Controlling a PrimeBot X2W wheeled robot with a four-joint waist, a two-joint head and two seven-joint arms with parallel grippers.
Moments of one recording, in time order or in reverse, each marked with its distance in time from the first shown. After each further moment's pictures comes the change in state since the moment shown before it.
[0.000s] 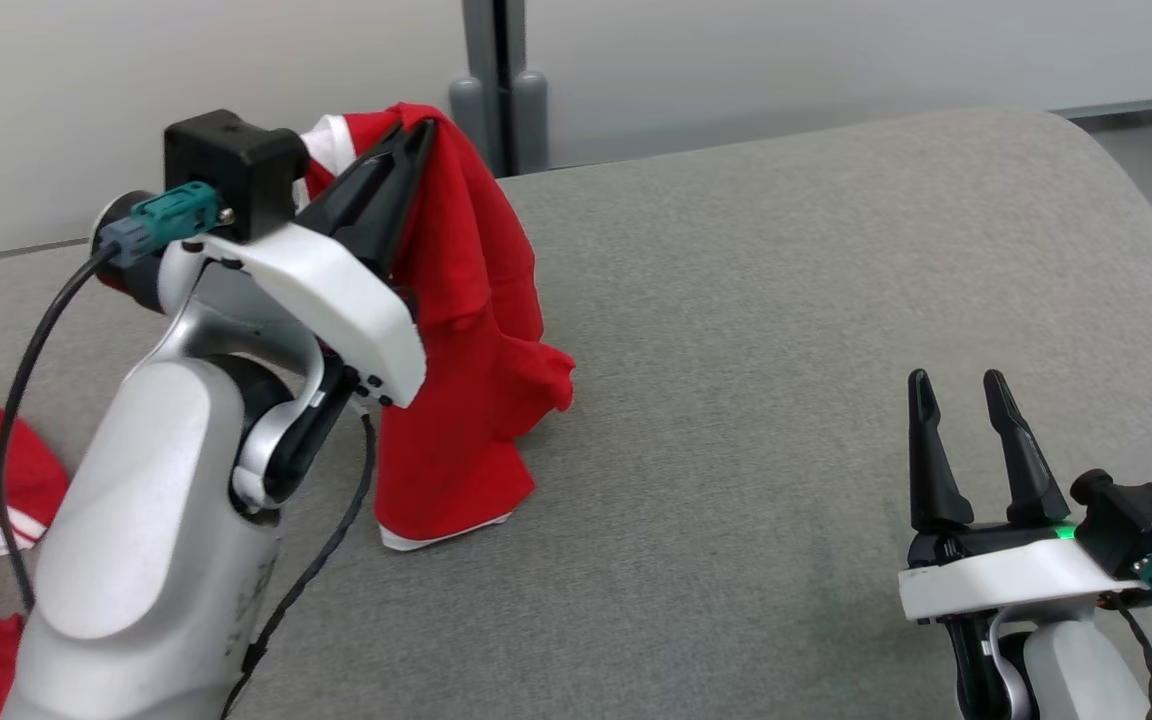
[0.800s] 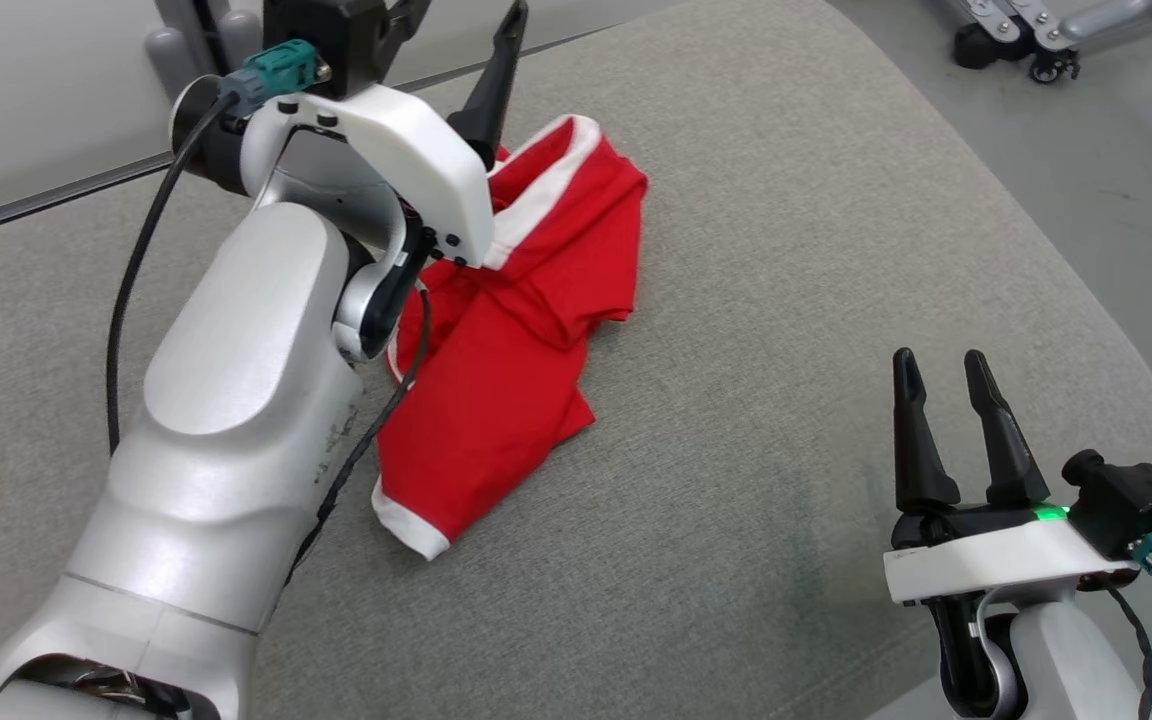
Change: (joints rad) left arm -0.346 -0.151 -0.118 0.557 0.008 0.032 -0.258; right arm -0.044 -0.001 0.042 0.008 0.093 0.000 0.000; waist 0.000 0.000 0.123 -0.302
